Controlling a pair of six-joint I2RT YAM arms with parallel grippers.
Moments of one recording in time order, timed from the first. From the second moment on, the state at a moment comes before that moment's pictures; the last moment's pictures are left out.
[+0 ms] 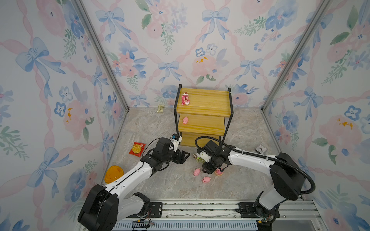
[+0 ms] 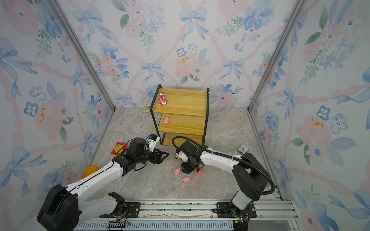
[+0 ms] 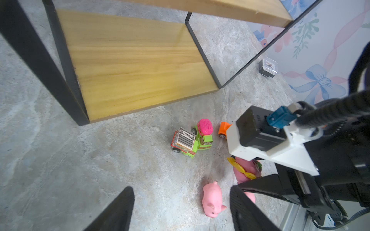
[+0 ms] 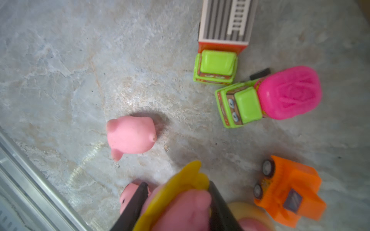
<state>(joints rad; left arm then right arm) -0.50 1.15 0.61 -0.12 0.33 -0.26 0.82 1.62 1.00 -0.65 -0.17 0.07</state>
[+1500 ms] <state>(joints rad) -0.47 1.17 0.61 -0.07 0.36 -0.25 0.93 1.43 1.76 -0.88 0.22 0.00</state>
